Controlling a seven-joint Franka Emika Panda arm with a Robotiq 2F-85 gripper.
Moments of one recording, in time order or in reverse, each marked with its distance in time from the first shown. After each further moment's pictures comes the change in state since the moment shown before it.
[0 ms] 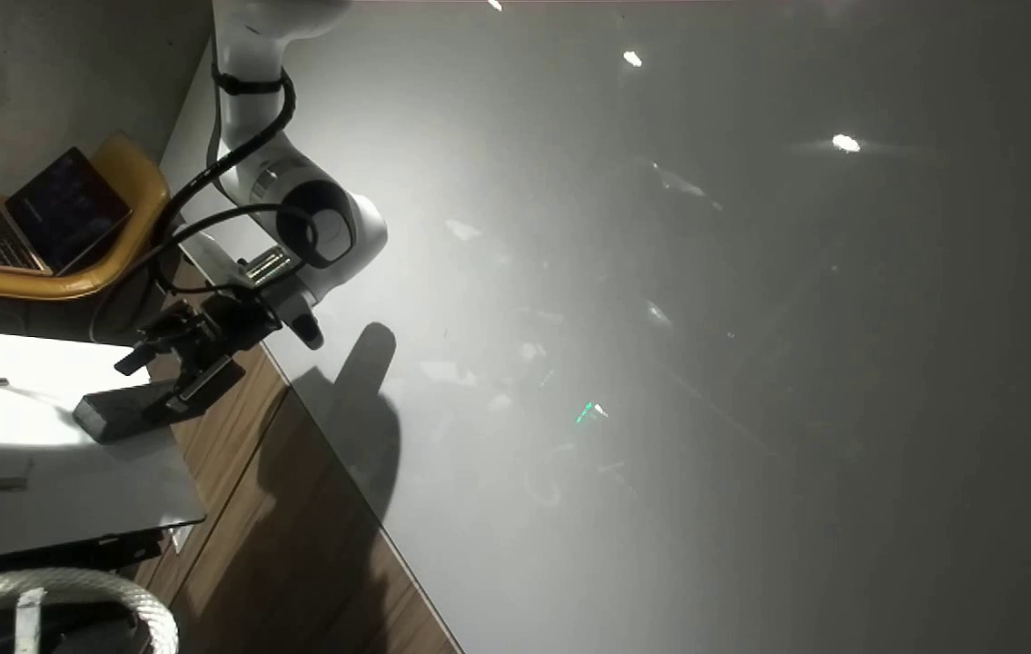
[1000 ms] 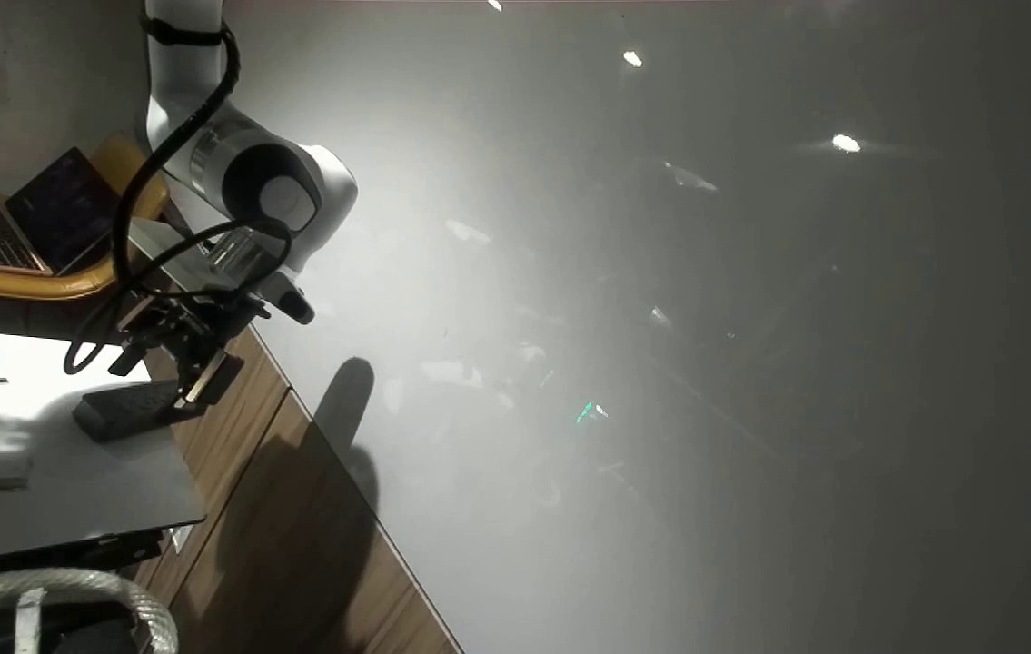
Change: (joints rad) arm 0.011 -0.166 0.002 -0.226 -0.094 0.292 -0.111
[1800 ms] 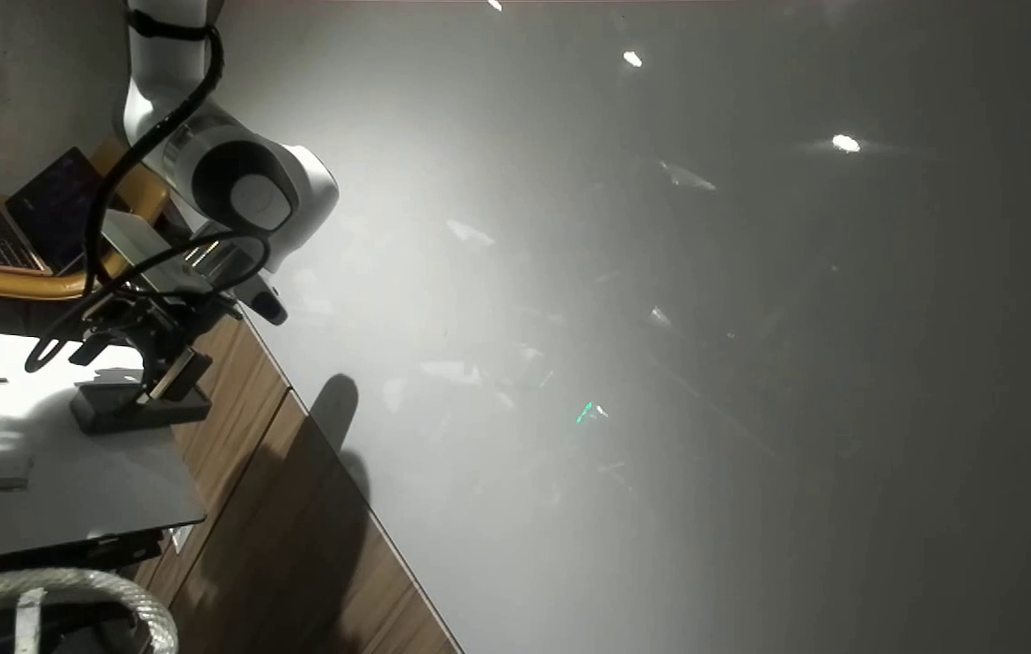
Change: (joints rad) arm 0.006 -0.004 0.036 -0.044 0.080 0.005 -0.076
